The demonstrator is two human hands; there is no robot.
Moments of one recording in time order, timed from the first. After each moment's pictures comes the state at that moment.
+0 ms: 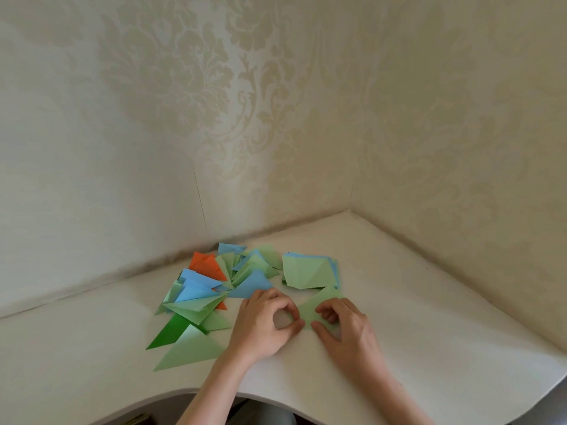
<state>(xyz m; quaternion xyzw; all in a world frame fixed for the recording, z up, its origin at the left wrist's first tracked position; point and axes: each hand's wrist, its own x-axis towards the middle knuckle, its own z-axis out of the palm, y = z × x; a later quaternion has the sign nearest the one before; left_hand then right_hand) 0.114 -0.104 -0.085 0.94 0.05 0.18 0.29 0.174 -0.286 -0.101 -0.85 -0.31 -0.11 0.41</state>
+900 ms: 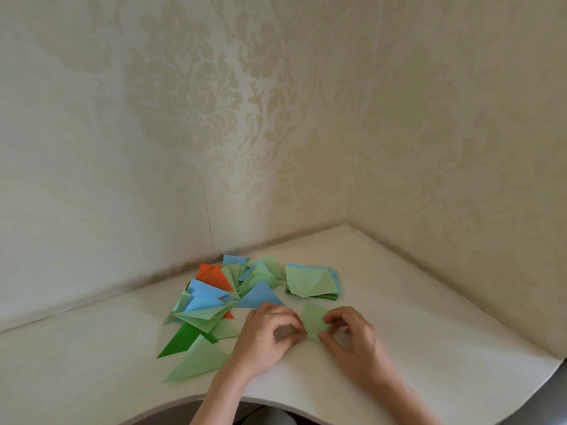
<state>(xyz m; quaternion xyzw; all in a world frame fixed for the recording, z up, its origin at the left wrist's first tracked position) 0.102 -0.096 -0.084 0.92 -0.03 0.18 0.36 0.169 -0.294 -0.092 -0.81 -0.34 -0.11 0.47</state>
